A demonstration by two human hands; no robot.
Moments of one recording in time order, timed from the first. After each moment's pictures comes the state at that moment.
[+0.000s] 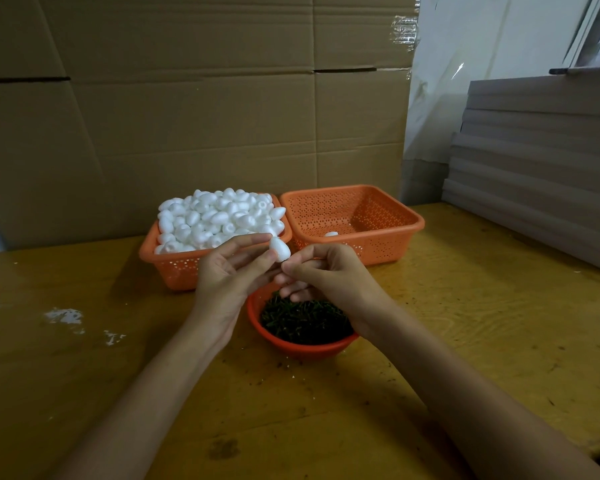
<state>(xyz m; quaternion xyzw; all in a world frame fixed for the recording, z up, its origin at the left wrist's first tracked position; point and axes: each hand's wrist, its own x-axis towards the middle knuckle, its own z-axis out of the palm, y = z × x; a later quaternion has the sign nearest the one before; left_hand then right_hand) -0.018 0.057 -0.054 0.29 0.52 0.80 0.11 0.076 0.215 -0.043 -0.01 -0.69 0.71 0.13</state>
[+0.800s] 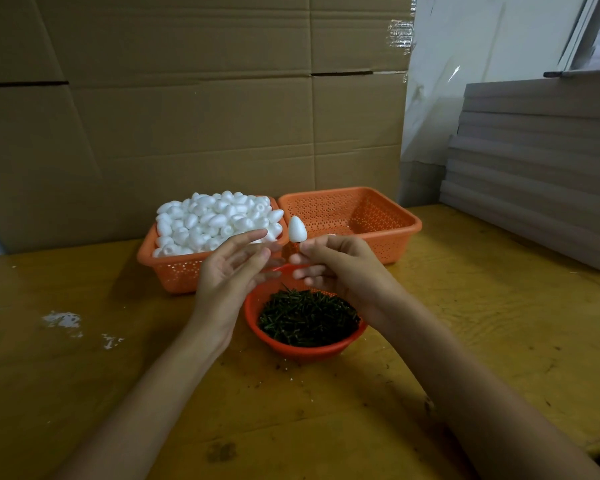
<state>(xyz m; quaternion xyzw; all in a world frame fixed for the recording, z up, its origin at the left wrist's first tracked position) -0.021 0.060 -0.058 0.31 0.52 0.79 0.10 0.075 0.233 -0.033 -0.02 -0.63 0.77 0.14</state>
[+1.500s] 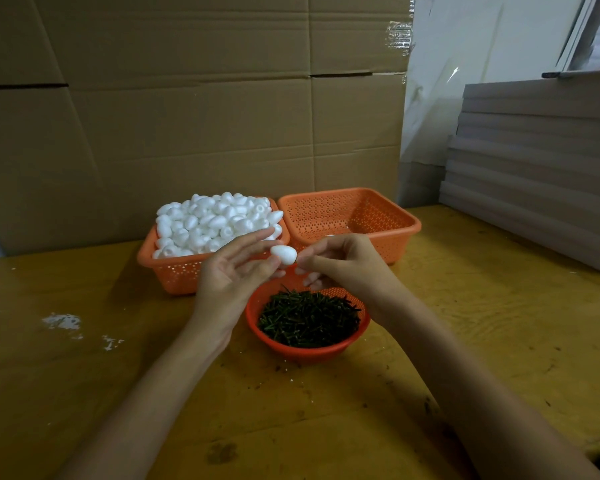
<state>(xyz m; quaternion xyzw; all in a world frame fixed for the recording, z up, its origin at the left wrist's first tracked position) -0.018 0.059 -0.056 0.36 0.53 0.76 0.08 0.075 0.243 -0.035 -0.01 -0.74 0.65 0.18</state>
